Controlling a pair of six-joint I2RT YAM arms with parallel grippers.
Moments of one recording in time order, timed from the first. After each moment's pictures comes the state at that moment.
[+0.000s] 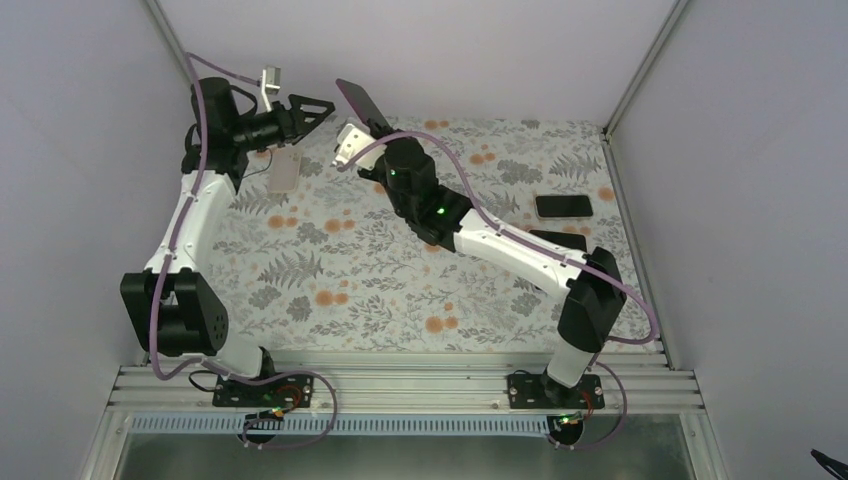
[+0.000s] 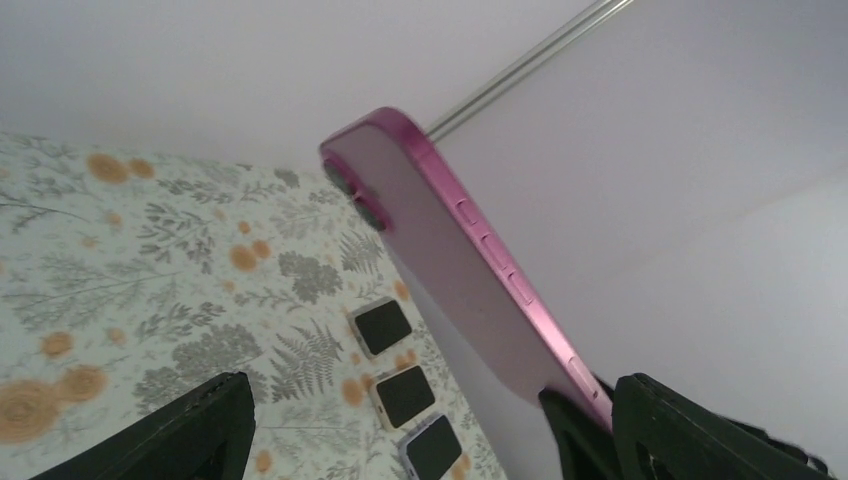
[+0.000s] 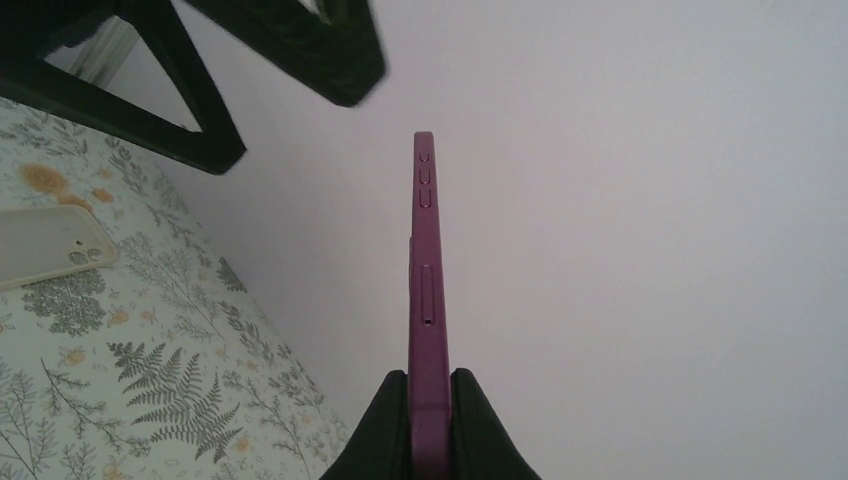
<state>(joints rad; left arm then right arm) 0.04 1.53 1.42 -0.13 1.06 -0.70 0.95 1.73 1.57 0.14 0.55 -0.80</state>
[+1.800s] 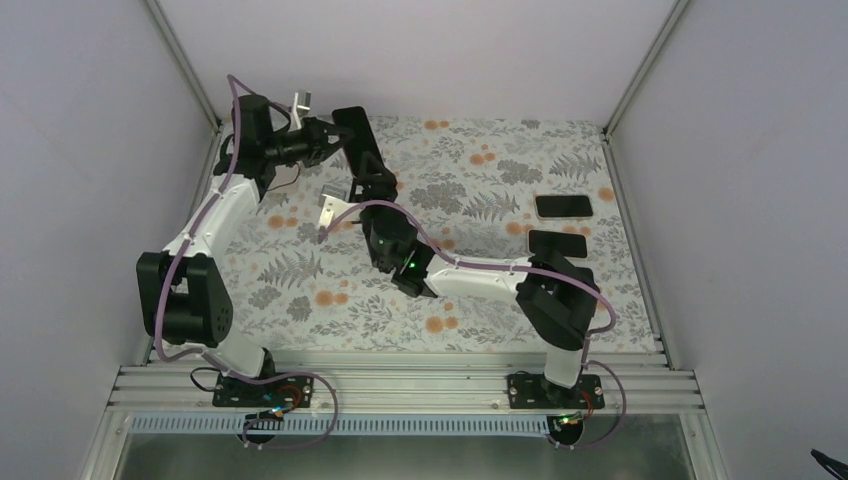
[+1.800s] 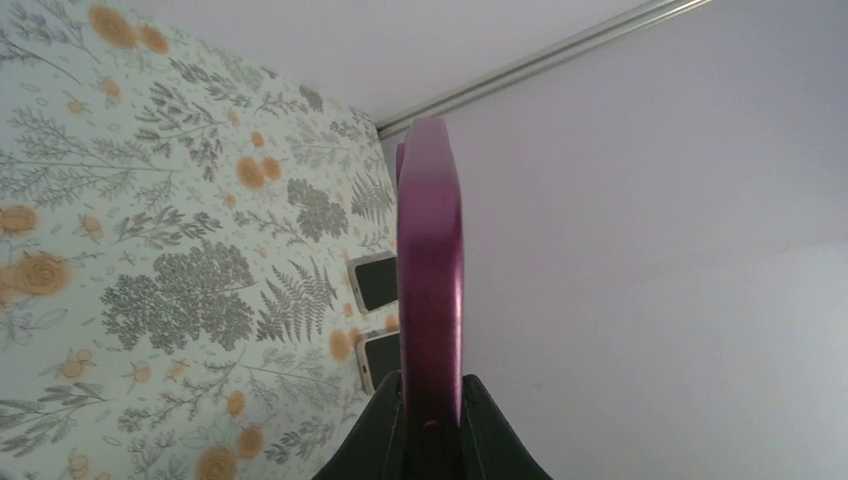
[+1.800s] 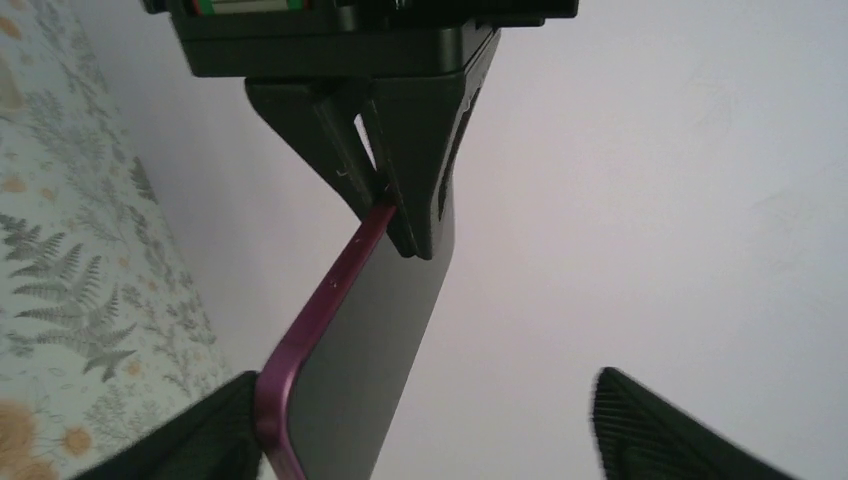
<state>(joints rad) -0.08 1.58 1.31 -0.06 0.96 -0.87 1.10 1.85 1.23 0.81 0.80 -1.37</state>
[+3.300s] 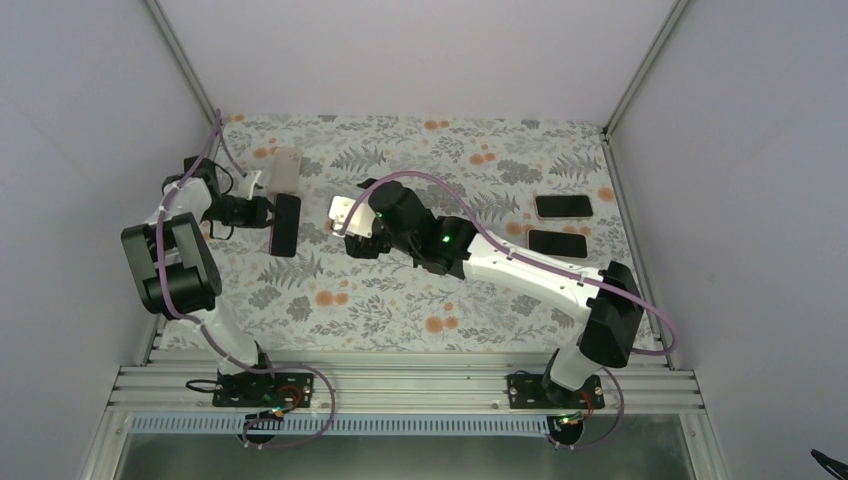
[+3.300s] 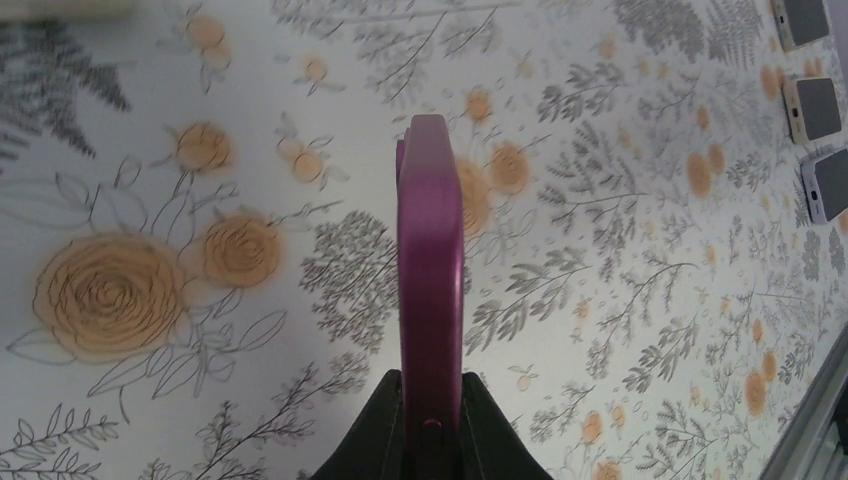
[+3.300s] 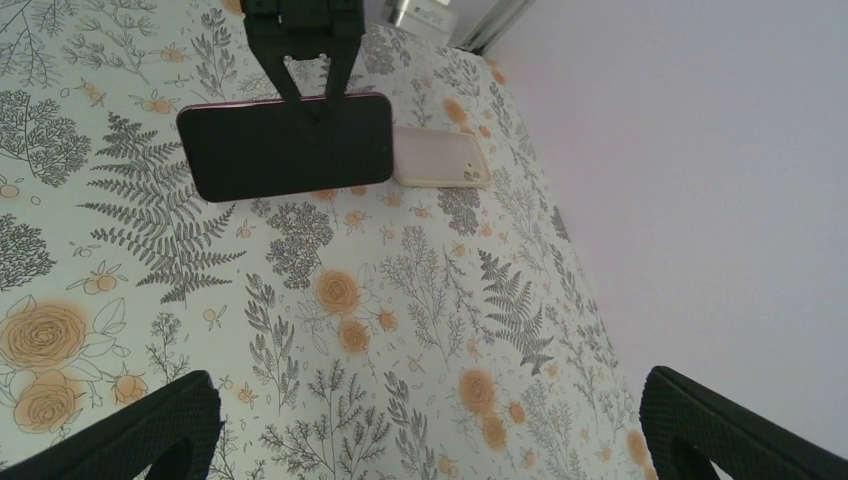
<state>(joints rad) 0.32 1.77 1.26 -0.89 0.78 0.47 1.06 1.62 1.42 -0.29 0.22 -0.59</state>
